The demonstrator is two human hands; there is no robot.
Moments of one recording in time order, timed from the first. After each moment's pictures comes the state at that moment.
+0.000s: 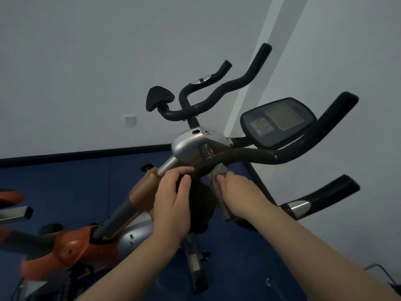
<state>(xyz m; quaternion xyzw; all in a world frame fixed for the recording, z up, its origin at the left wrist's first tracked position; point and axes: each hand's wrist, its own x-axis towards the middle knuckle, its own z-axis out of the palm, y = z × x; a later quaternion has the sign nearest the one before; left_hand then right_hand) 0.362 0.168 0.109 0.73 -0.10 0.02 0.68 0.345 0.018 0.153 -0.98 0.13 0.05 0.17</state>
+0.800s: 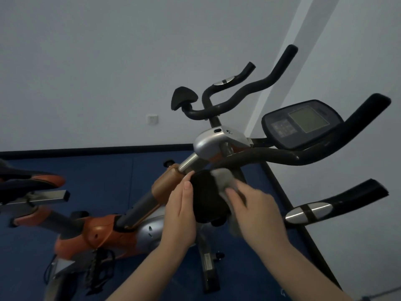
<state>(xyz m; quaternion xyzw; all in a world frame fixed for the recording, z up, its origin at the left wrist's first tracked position) 0.338 0.195 0.092 0.65 -0.08 -0.05 0.76 0.286 0.064 0.165 -0.95 0.09 -0.09 0.29</state>
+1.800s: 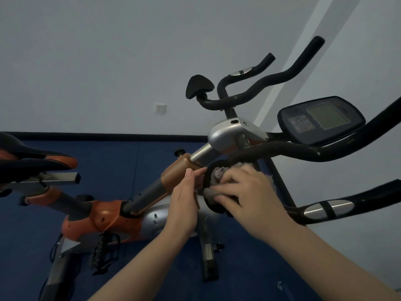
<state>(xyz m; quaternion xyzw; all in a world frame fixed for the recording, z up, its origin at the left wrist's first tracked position) 0.349 0.215 0.090 0.62 -0.04 -0.08 0.78 0.310 0.079 0.167 -0.98 -0.13 -0.08 0.13</state>
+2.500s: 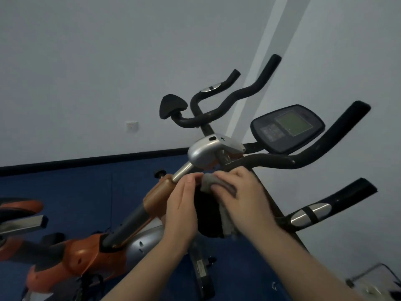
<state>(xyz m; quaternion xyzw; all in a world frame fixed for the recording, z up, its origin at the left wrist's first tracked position) 0.375 0.202 0.110 0.60 -0.11 -0.10 0.79 0.326 0.081 0.171 -0.94 0.10 -0.19 0.27</state>
